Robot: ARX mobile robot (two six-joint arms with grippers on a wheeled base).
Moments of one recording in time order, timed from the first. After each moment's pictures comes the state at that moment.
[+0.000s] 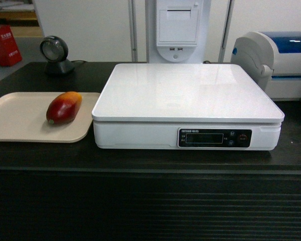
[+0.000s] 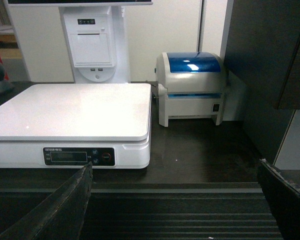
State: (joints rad) left arm 0.00 0.01 0.01 0.00 0.00 0.00; right arm 0.00 0.01 0.01 0.00 0.00 0.00
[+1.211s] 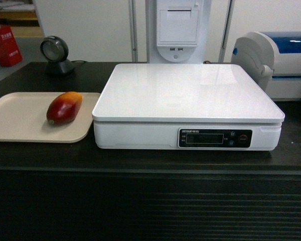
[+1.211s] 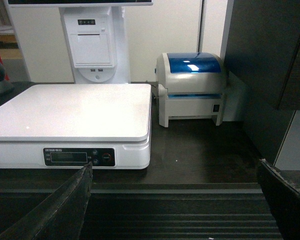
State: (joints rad) left arm -0.12 0.53 0.29 0.16 -0.23 -0.08; right arm 0.00 0.01 0.01 0.00 0.00 0.00
